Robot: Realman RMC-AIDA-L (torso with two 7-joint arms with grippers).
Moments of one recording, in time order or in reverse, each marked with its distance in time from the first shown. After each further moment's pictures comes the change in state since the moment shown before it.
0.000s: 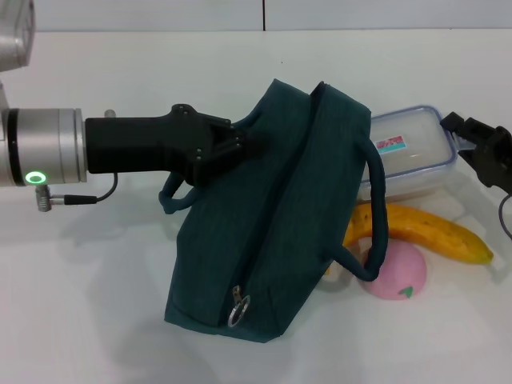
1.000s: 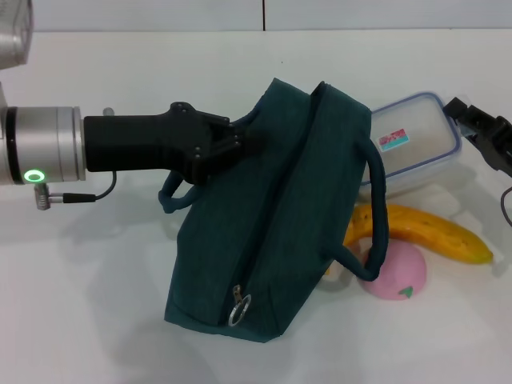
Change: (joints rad) left arm -0.001 0.002 -0.002 0.001 -0.001 0.000 0.002; right arm -0.007 0.000 0.000 -0.037 0.016 -0.025 -0.164
